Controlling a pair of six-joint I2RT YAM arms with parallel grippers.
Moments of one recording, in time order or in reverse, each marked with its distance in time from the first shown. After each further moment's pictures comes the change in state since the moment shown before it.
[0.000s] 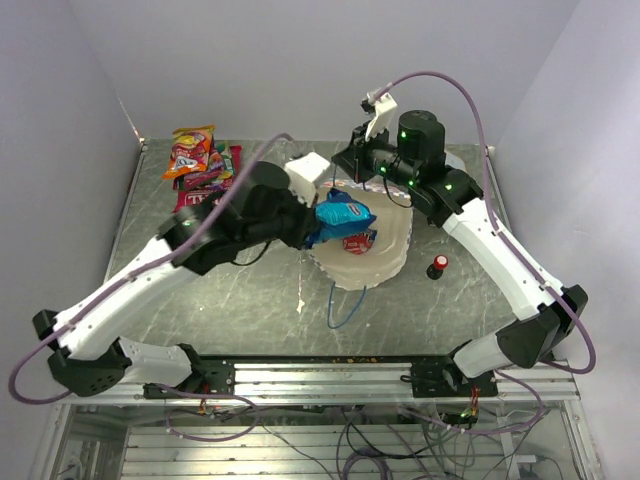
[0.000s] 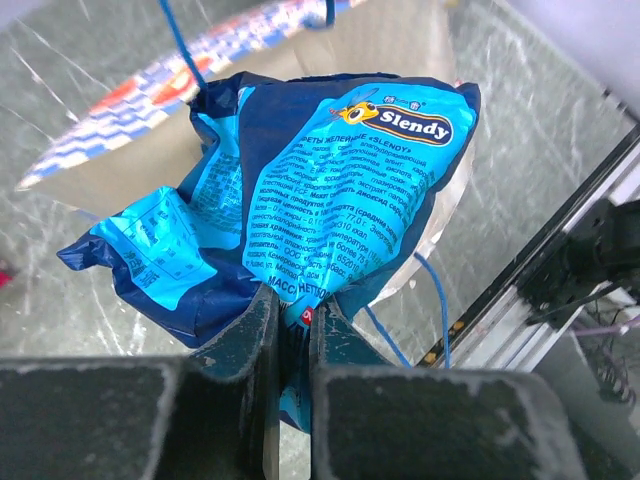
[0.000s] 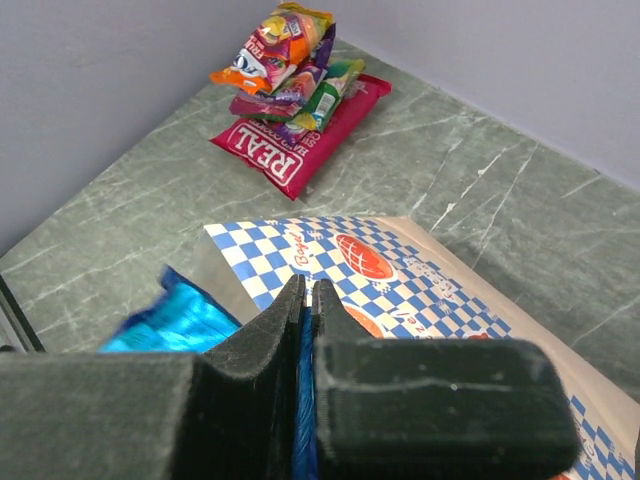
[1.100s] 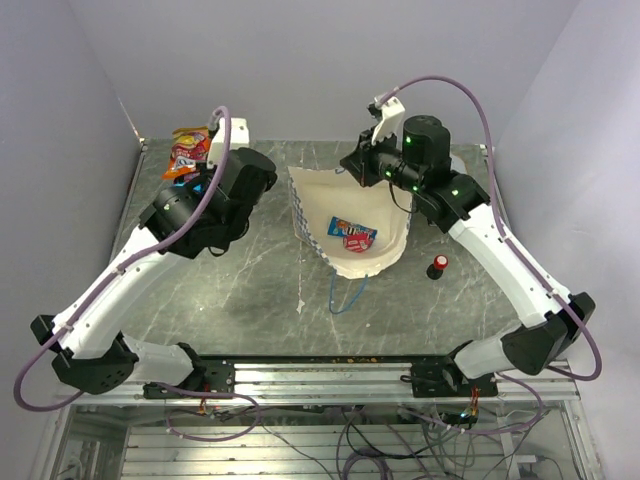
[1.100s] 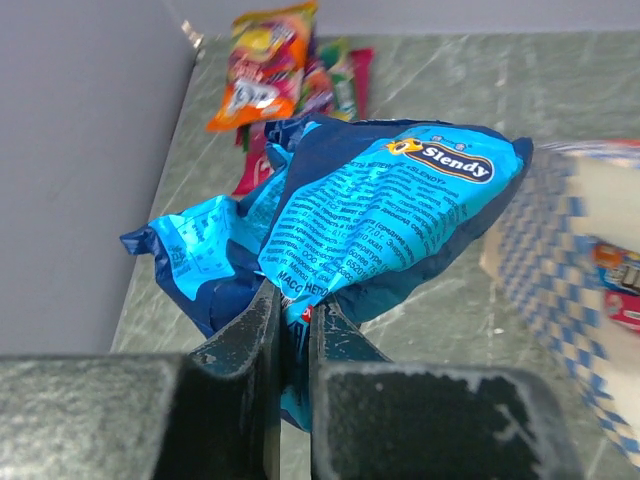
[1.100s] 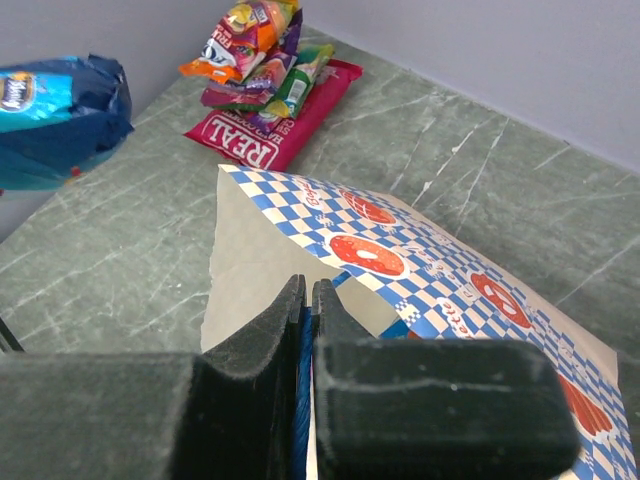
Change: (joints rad) left arm 0.082 0.035 0.227 -0.327 -0.861 -0.211; right arm 0.000 -0.055 -0.056 -0.013 0.077 0.013
